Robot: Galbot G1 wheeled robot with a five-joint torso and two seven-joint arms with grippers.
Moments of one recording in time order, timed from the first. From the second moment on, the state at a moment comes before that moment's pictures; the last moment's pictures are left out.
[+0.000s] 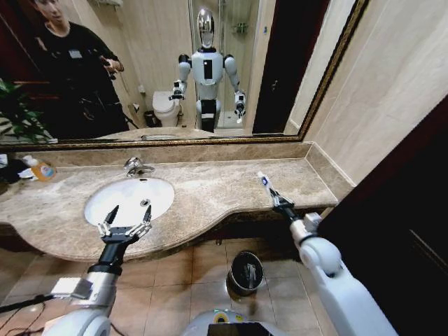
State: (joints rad) left arm 1.84 -1.36 -0.82 -2.47 -0.37 0.04 0.05; right arm -1.47 1.17 0.61 2.10 0.47 -0.15 -0.08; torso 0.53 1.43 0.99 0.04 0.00
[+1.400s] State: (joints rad) left arm 1.84 -1.36 -0.82 -2.47 -0.37 0.04 0.05; right arm -1.26 1.40 0.41 0.92 0.12 0.33 -0.27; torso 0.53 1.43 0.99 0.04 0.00
